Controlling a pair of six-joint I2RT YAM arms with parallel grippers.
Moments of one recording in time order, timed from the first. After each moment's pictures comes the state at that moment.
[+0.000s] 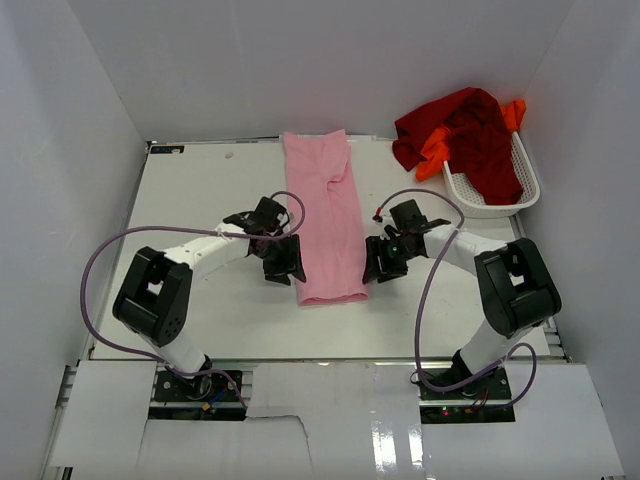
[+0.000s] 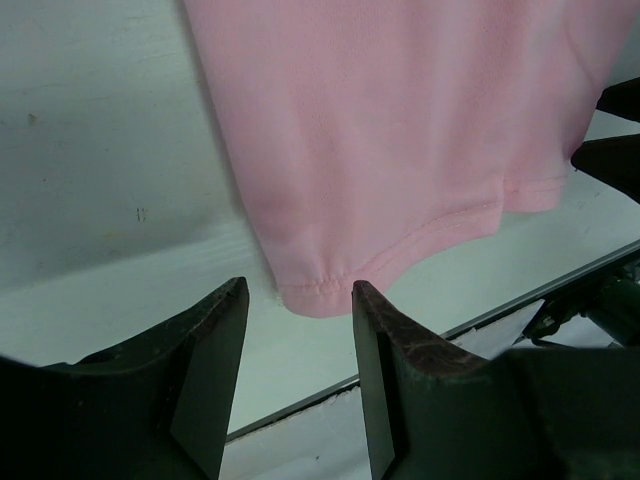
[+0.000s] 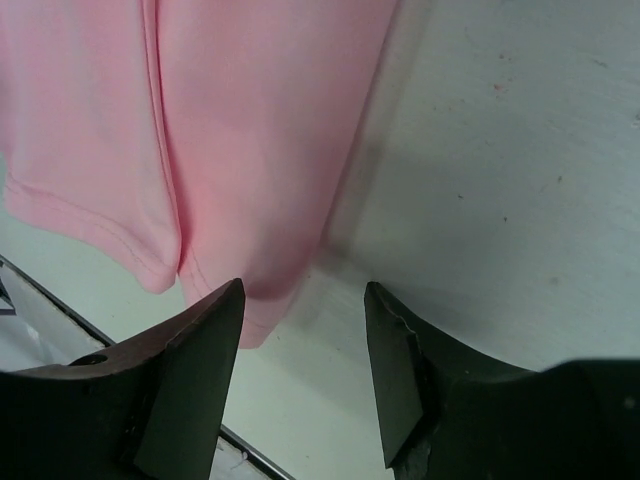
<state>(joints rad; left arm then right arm) -0.50 1.64 1.04 -0.59 0.32 -0.55 0.43 1.66 0.92 -0.44 -0.45 0.23</state>
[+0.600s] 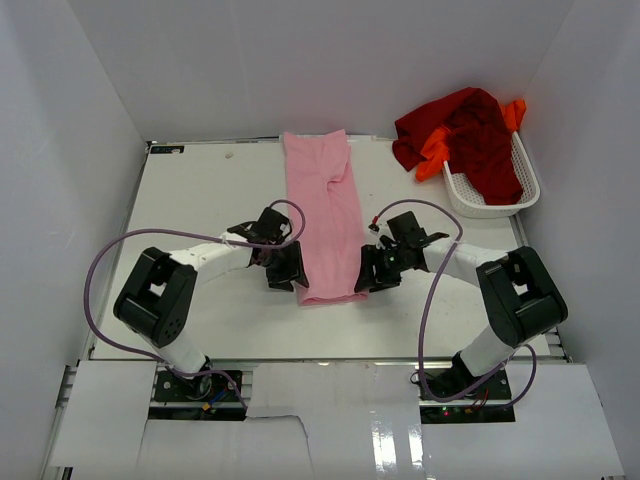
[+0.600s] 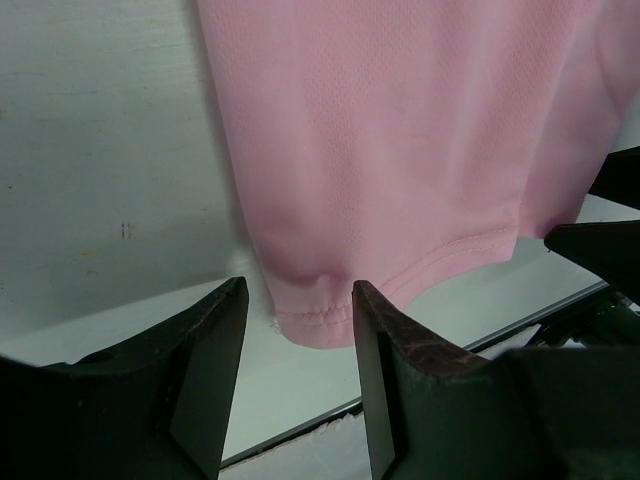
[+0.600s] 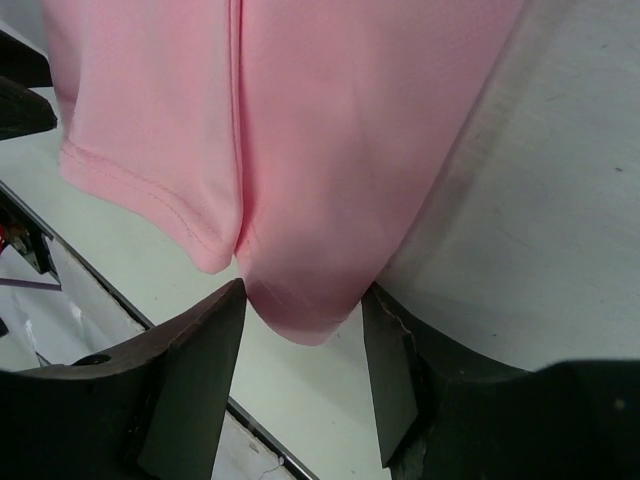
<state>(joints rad) -0.54 1.64 0.94 -0.46 0.29 -0.65 0.48 1.60 0.80 -0.30 -0.53 0.32</state>
